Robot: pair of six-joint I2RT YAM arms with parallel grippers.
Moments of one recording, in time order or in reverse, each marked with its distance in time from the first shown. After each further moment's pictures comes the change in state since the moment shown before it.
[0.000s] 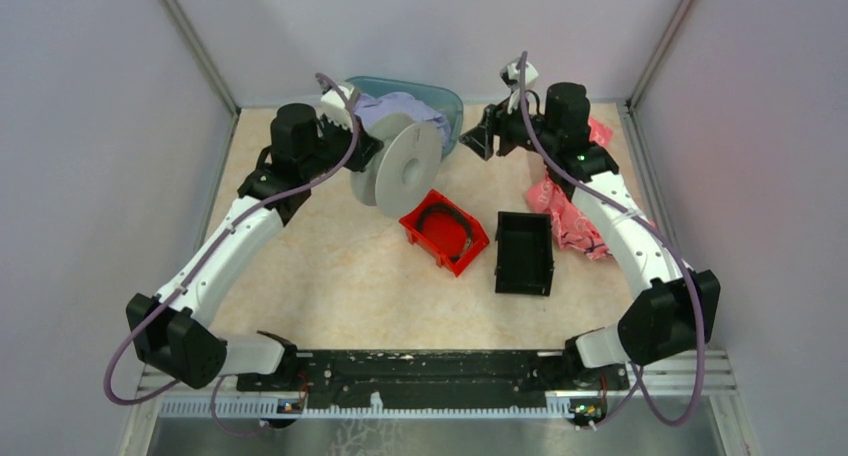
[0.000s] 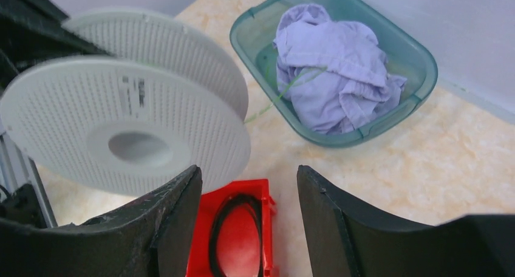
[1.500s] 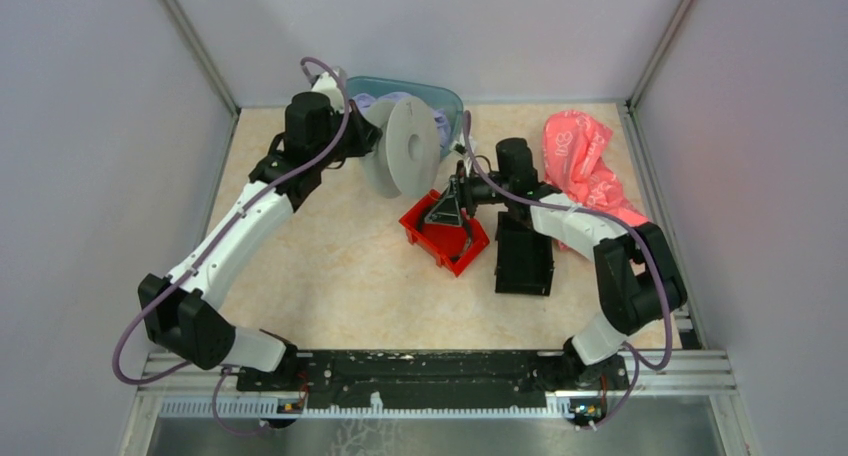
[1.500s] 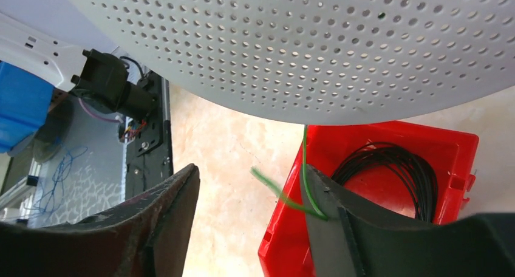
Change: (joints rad) left arm -0.030 0.093 0.102 -0.056 -0.240 -0.311; right arm 0.137 0.199 -0.335 0.358 -0.411 0.135
